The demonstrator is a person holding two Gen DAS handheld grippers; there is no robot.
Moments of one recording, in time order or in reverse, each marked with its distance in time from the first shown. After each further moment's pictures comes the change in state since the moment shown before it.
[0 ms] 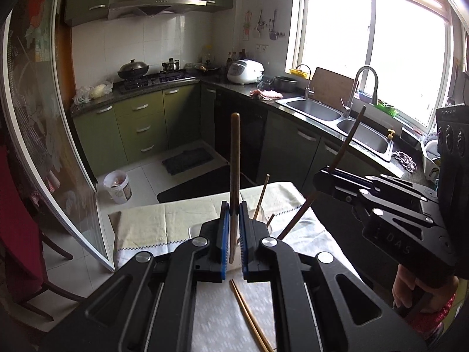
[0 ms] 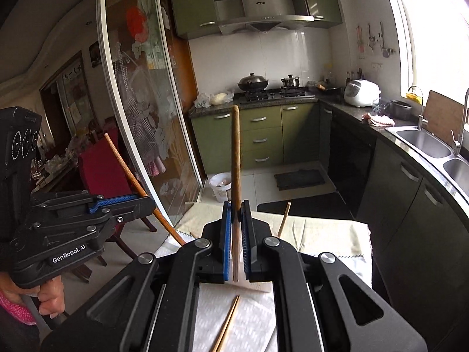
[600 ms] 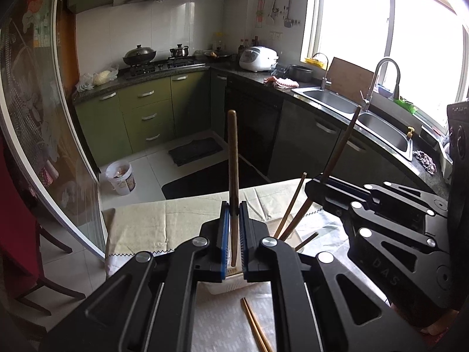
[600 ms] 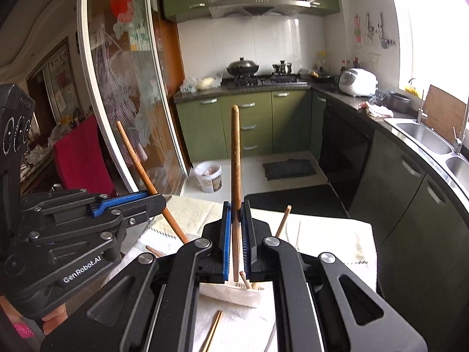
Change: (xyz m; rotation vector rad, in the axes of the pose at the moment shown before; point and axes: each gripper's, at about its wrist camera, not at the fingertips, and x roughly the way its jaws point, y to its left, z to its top) left arm 0.099 0.017 -0.007 -0.026 0.077 0.044; right arm 0.104 -0.019 0.001 -0.012 0.086 -0.063
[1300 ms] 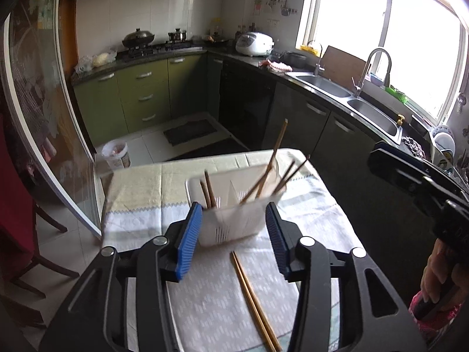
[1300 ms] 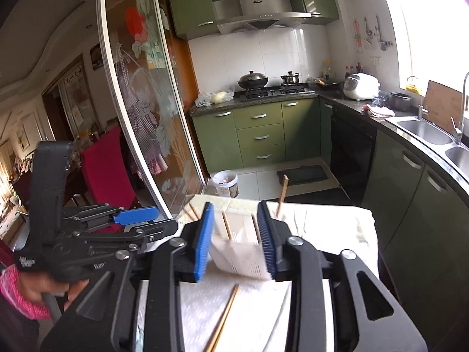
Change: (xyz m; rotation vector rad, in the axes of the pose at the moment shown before) left arm -0.046 0.004 -0.069 -0.036 0.090 -0.048; right arm -0.093 -0.016 -0.062 0.036 -0.078 0.085
